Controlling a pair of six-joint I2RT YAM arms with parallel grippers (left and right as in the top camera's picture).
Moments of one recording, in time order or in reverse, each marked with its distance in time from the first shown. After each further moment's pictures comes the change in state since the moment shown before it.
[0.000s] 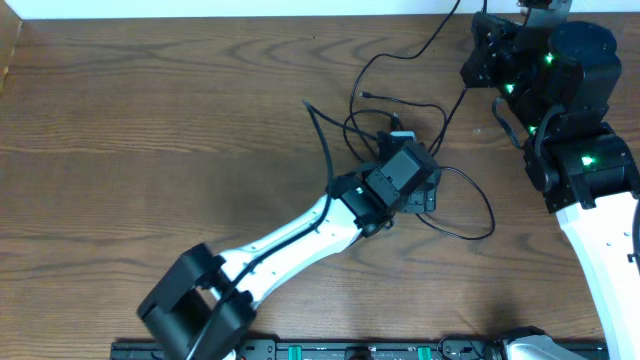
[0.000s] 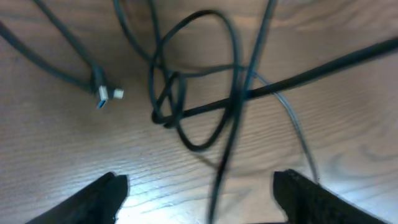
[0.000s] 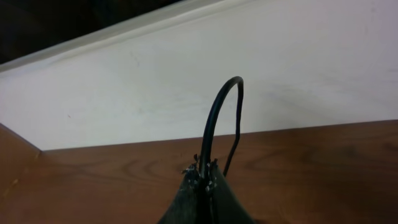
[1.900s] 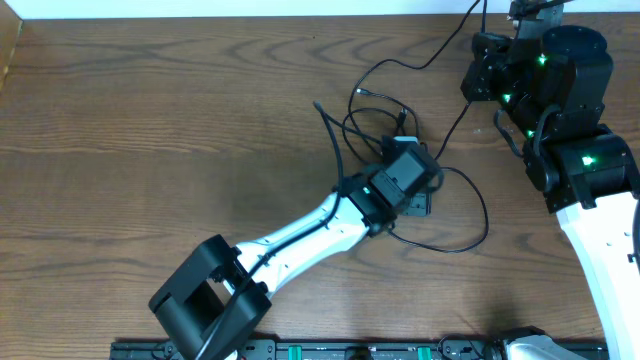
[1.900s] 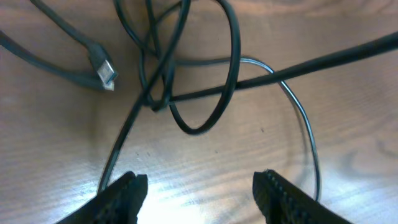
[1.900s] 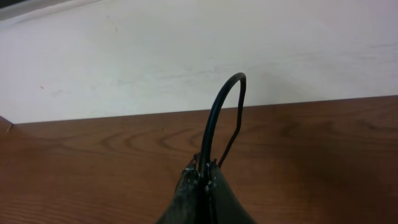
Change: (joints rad) left arm -0.015 0.036 0.000 0.022 -0.006 0.016; right arm -0.002 0.000 0.000 -0.117 0.021 -0.055
